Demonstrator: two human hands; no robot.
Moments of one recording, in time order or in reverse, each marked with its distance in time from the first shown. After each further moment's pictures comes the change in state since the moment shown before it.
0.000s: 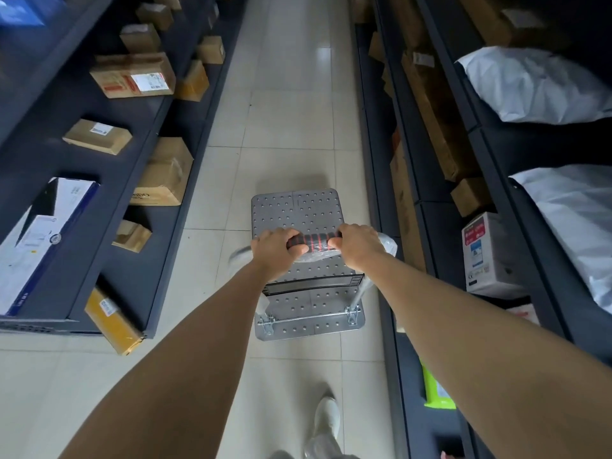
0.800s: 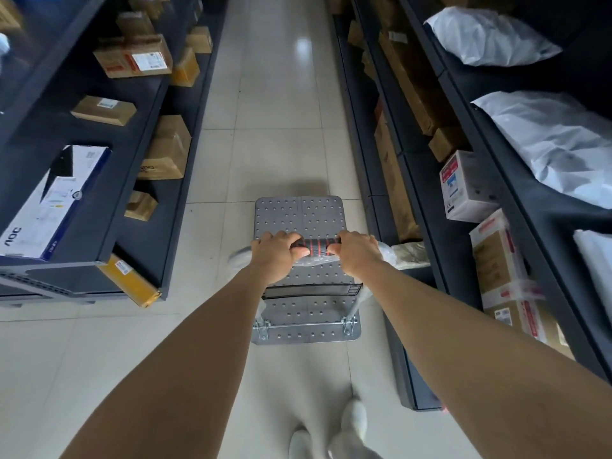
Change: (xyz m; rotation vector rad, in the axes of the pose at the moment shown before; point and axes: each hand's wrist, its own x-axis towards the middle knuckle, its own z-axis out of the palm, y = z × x) left_hand -0.208 -0.053 0.051 0.232 -0.104 0.108; right_hand -0.220 -0.067 0.093 0.083 -0.022 0.149
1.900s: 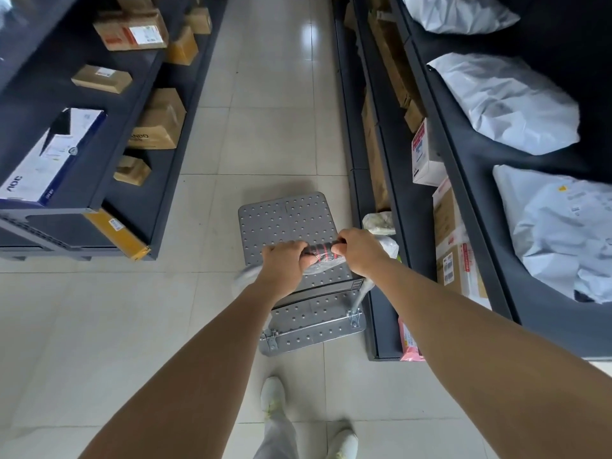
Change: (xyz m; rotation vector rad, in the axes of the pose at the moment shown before) left_hand -0.133 0.126 0.114 -0.069 0.165 0.030; right_hand -0.144 0.121 0.031 0.076 -0.036 -0.143
